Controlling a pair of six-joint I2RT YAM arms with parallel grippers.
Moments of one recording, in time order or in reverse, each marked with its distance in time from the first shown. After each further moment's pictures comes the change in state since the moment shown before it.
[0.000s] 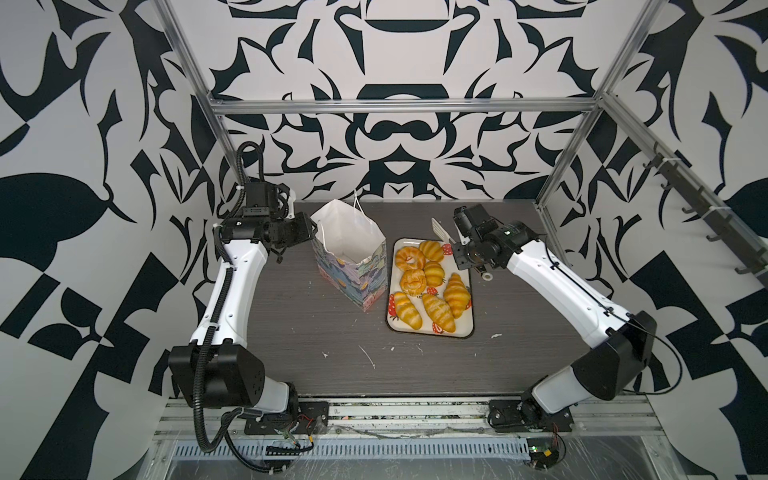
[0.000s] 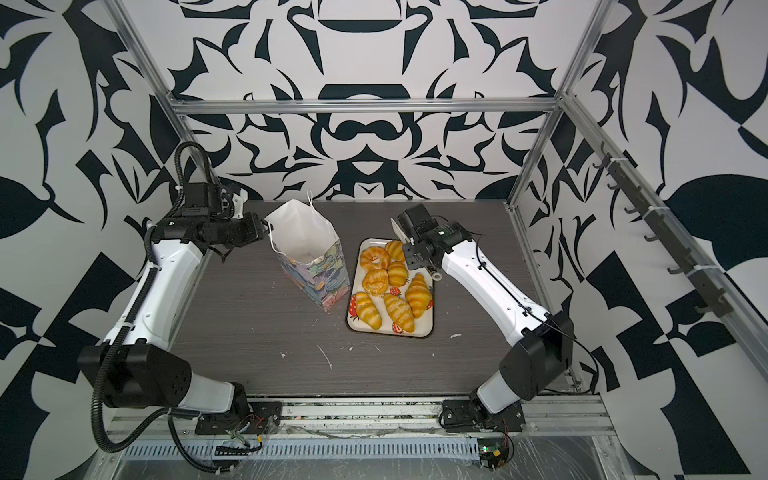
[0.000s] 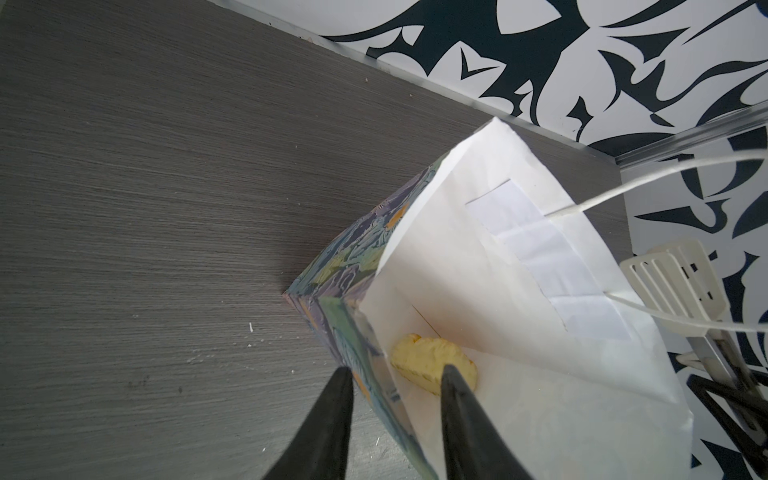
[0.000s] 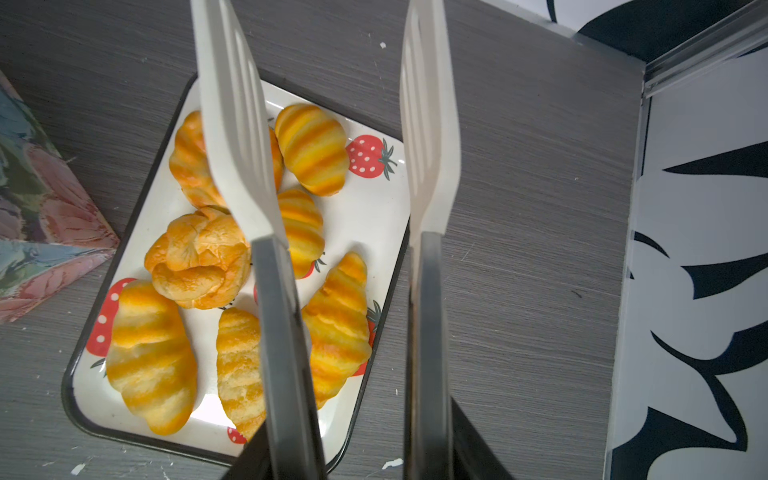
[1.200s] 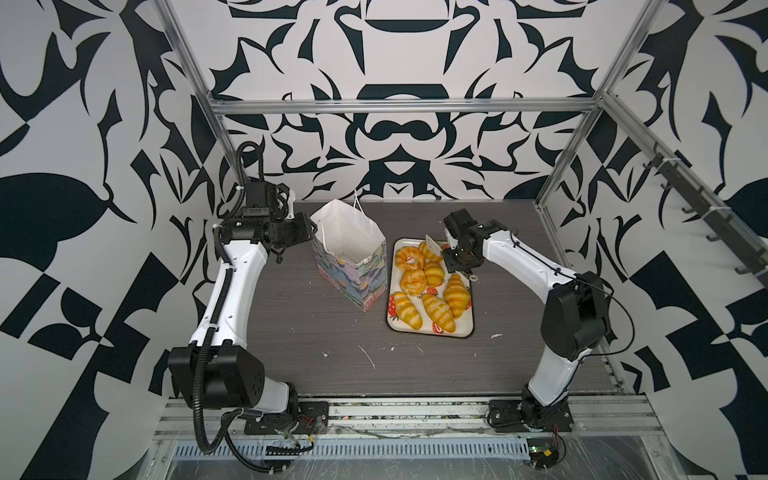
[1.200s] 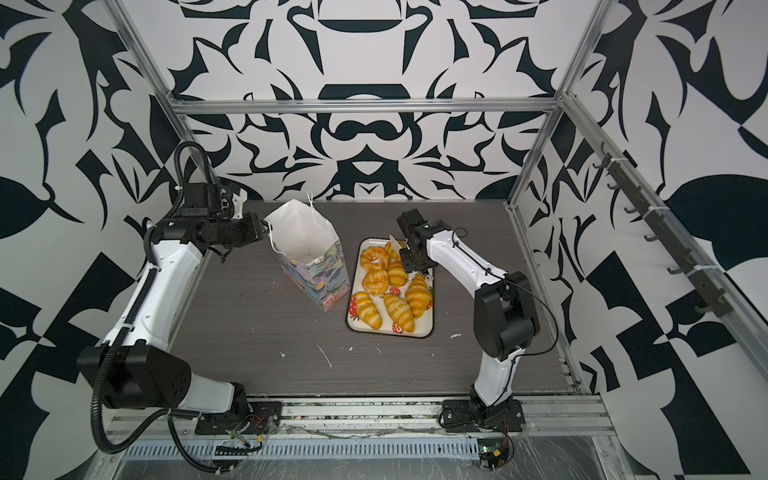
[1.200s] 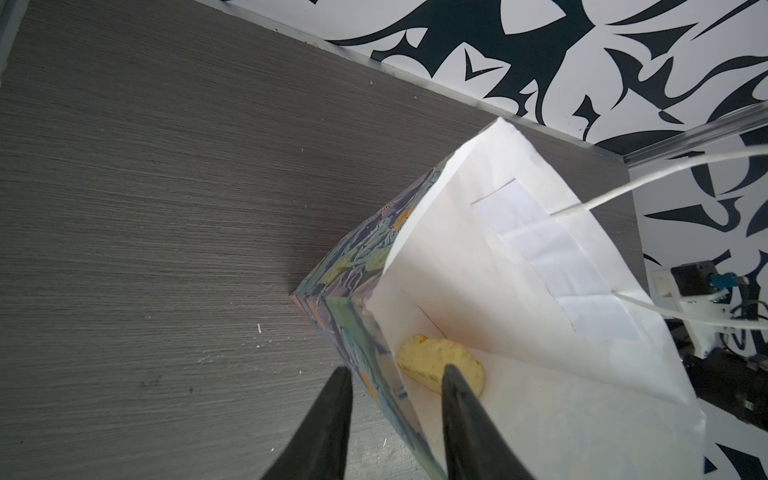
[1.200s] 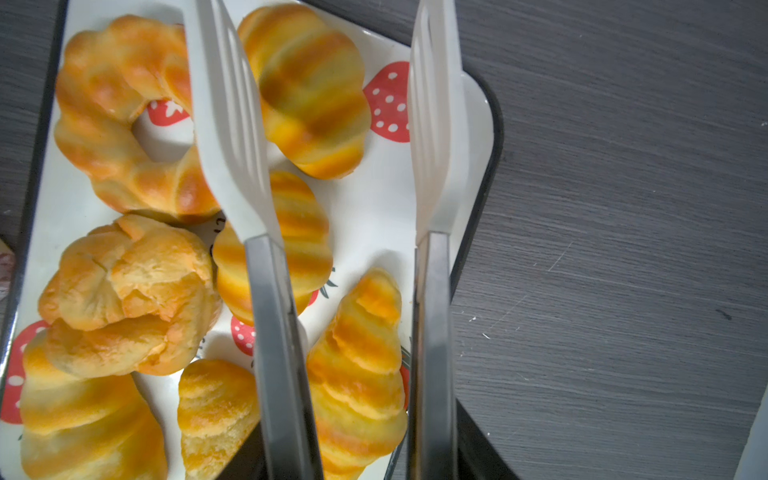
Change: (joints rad) left arm 0.000 -0.005 -0.003 0.000 -0.015 0.016; right arm -0.091 0.250 -0.028 0.121 -0.148 -0.005
